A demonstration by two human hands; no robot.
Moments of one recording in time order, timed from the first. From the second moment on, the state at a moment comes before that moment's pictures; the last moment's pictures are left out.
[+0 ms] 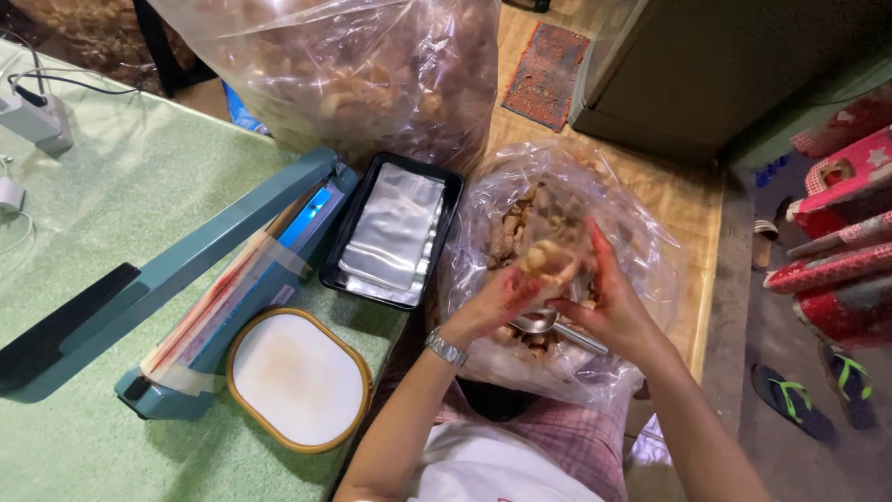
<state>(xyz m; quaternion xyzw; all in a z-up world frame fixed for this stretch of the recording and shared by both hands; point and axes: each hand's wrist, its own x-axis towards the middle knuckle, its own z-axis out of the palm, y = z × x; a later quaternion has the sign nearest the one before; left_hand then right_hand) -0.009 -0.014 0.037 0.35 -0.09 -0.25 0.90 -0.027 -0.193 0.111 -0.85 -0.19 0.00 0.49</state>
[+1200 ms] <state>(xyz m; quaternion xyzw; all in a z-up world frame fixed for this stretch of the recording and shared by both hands) -0.035 0.029 0.102 0.70 -0.21 0.15 0.67 -0.023 -0.166 0.232 -0.86 -0.29 -0.16 0.40</state>
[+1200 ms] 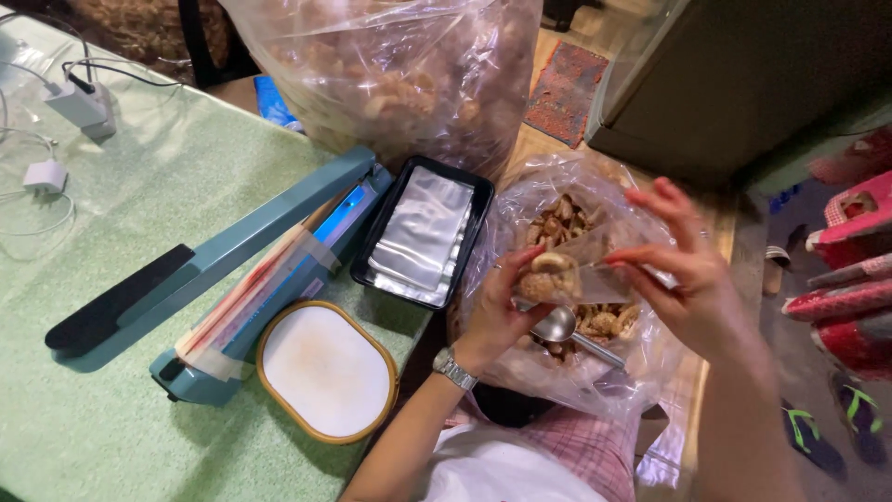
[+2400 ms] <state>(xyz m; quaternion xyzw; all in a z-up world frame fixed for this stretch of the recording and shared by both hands) -0.024 0.022 0.097 0.38 -0.02 -0.07 0.92 -0.018 -0.126 0.134 -0.77 -0.16 -0.01 0.62</state>
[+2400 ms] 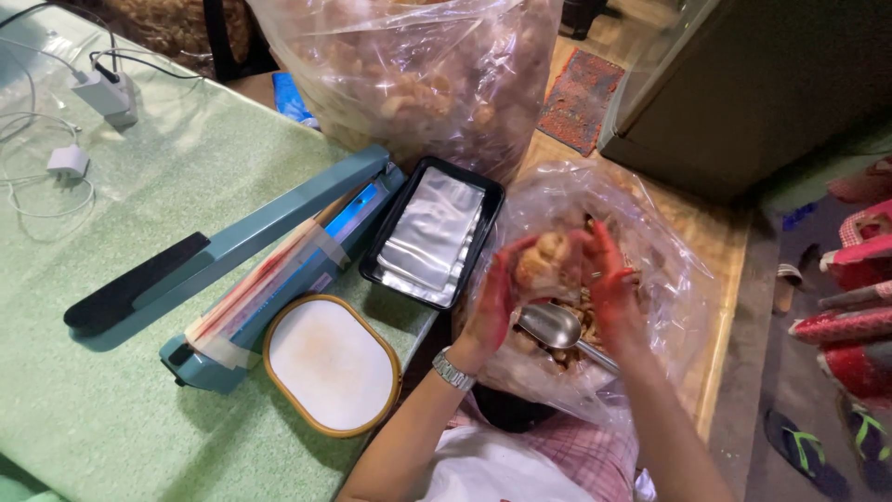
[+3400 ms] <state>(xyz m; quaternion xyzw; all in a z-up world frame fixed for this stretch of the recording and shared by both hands) -0.156 0.191 0.084 0.52 0.01 0.34 0.78 -0.098 0.122 0.086 0.33 0.13 0.46 0.81</state>
